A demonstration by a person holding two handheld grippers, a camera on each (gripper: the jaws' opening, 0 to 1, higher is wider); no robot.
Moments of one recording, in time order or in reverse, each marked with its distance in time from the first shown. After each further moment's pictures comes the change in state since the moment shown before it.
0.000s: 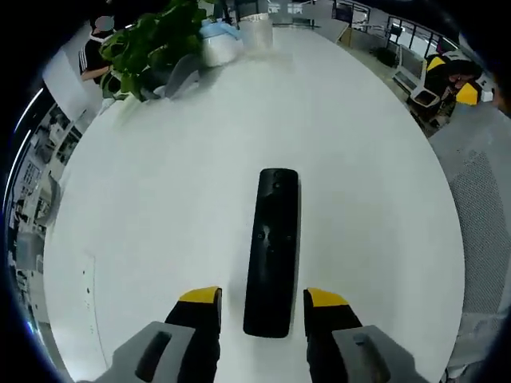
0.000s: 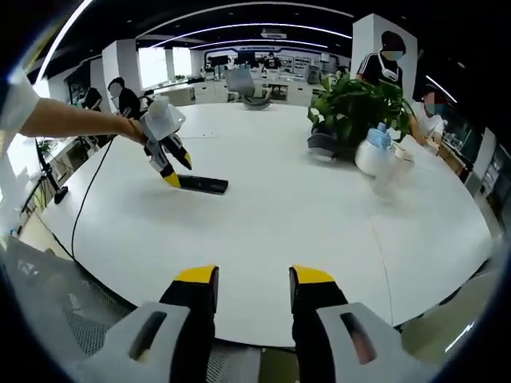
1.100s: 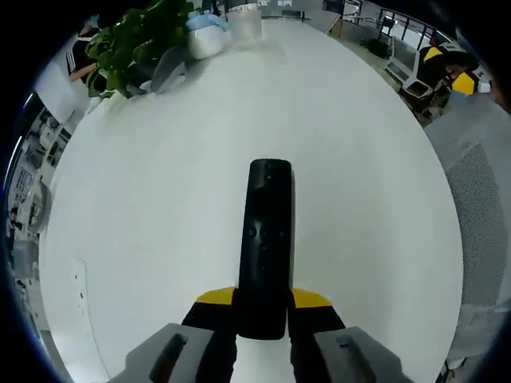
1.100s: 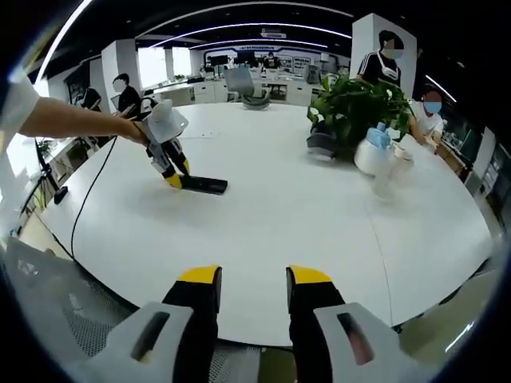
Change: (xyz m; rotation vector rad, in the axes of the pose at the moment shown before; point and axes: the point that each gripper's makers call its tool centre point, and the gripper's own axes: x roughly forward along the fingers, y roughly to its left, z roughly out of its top) left arm 0.006 -0.010 -0.006 0.003 0.053 -0.051; right arm 0.000 -0.001 0.000 0.001 -0.003 0.000
